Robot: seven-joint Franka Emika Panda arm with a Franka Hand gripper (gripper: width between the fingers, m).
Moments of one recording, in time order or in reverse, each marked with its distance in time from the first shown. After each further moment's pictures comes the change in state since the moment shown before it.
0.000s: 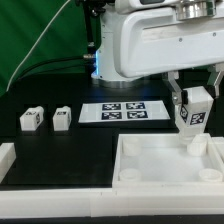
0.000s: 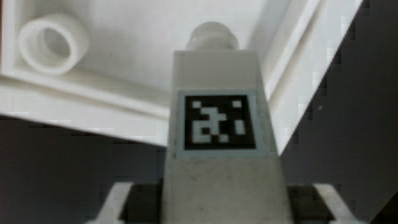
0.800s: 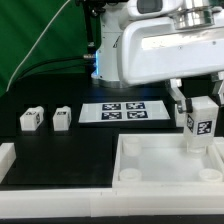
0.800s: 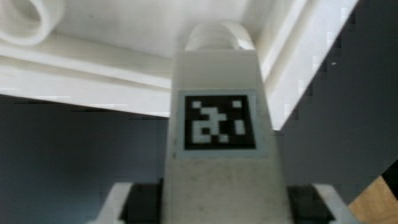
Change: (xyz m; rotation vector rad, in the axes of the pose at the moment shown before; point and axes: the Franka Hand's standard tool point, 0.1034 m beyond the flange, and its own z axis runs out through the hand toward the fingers) arm 0.001 -0.012 0.015 -0.005 0.123 0.052
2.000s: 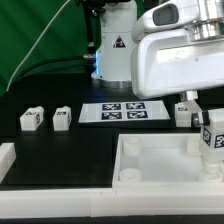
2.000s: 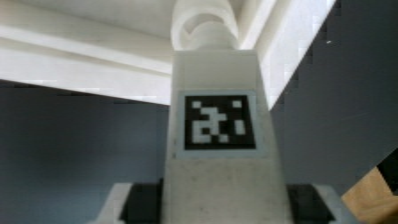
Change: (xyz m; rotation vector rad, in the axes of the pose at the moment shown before) arm 0.008 -0.009 0.017 -0.001 0.049 -0.016
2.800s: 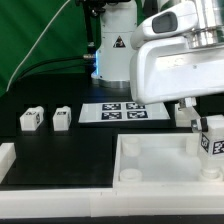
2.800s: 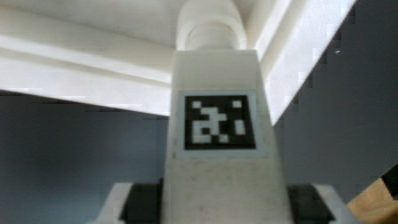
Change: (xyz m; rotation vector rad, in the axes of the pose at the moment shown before) arm -0.007 0.000 0.009 -0.001 -0.001 -0.011
